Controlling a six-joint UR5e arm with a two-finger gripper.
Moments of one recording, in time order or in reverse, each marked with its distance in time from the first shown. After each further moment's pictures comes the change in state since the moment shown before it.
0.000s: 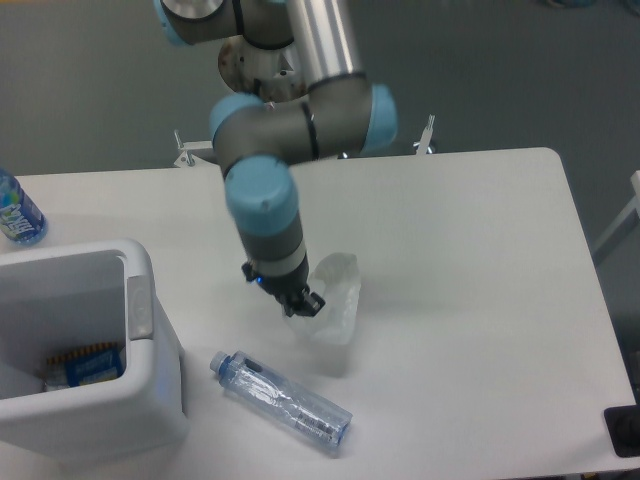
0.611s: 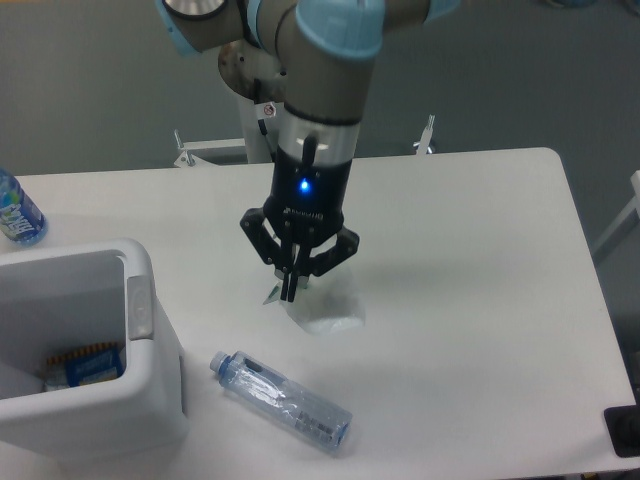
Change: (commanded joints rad) arm 0.020 0.031 0.183 0.094 -0.174 -0.649
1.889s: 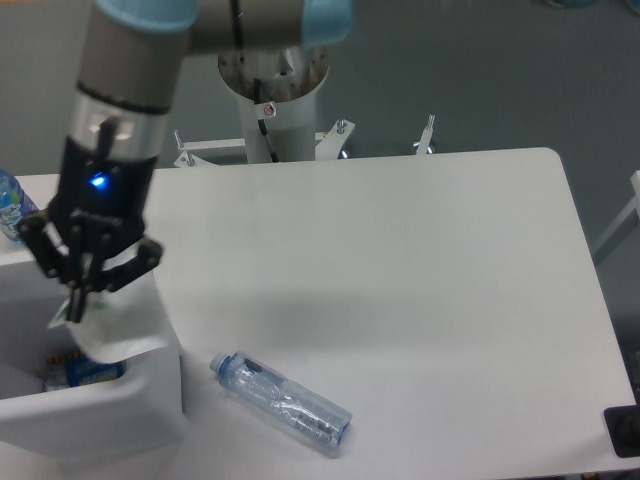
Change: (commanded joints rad) arm -0.357 -0.138 0.118 0.040 -0.003 -0.295
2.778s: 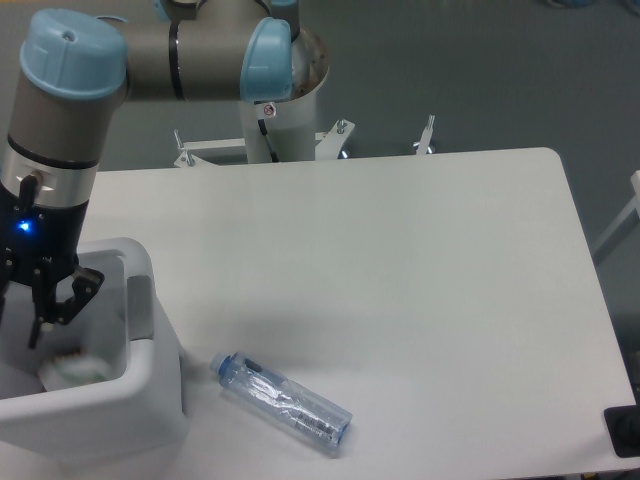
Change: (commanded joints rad) arm -0.014 -0.022 0.000 0.021 0.005 0.031
